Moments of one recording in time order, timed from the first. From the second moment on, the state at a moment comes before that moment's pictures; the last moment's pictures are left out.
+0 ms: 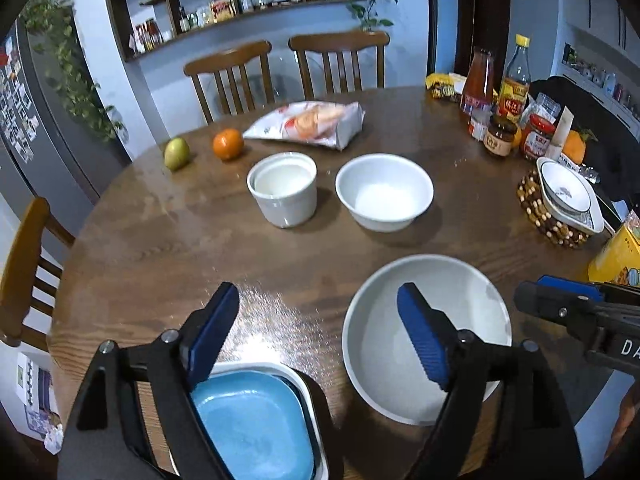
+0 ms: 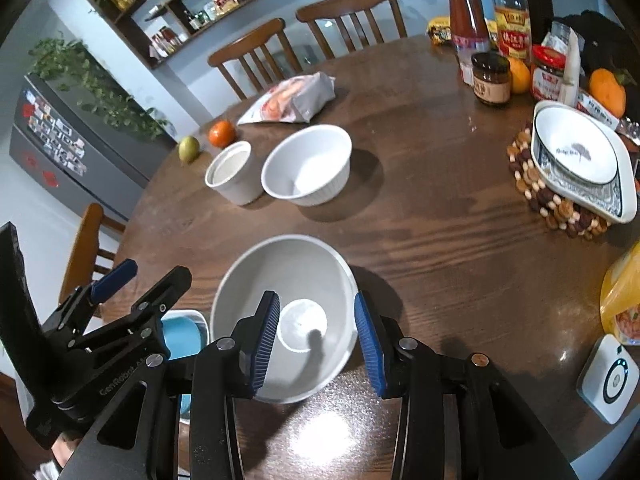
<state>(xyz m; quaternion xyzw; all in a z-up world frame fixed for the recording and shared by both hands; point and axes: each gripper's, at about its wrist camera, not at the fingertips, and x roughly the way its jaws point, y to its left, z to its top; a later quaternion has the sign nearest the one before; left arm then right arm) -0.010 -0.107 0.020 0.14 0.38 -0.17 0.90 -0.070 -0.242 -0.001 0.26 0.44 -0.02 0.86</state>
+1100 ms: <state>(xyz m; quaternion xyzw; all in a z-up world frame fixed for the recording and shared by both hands) 0.125 -0.104 0.008 -0.02 0.51 -0.16 0.84 0.047 -0.292 0.011 0.21 0.46 -0.03 0.86</state>
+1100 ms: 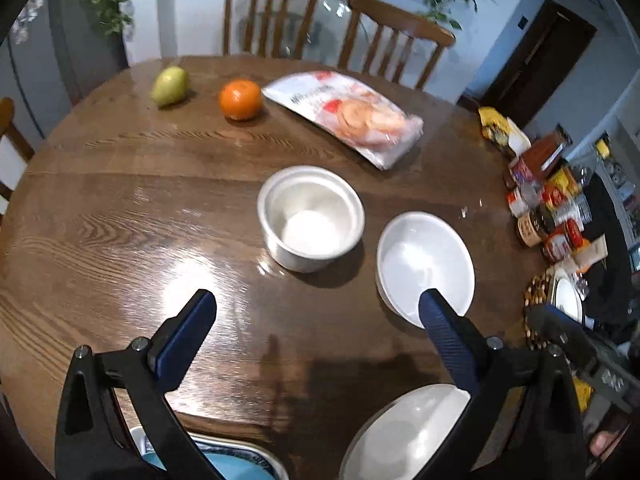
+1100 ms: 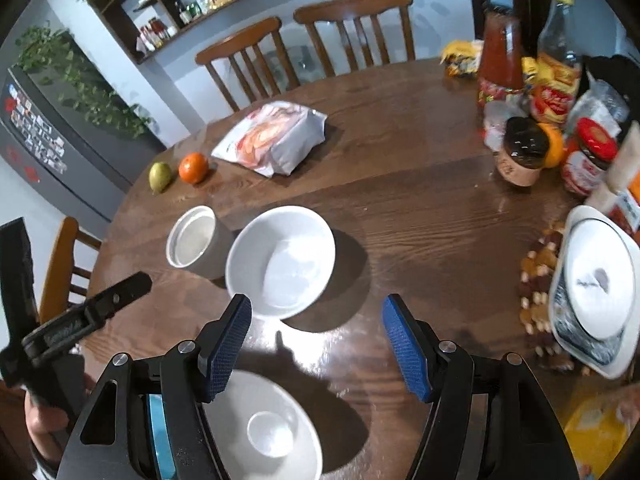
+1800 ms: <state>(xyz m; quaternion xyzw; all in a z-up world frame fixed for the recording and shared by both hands) 0.165 -0.167 -0.065 0.04 0.57 -0.19 0.80 0.109 -0.307 -0.066 0.25 0.52 -0.01 0.81</state>
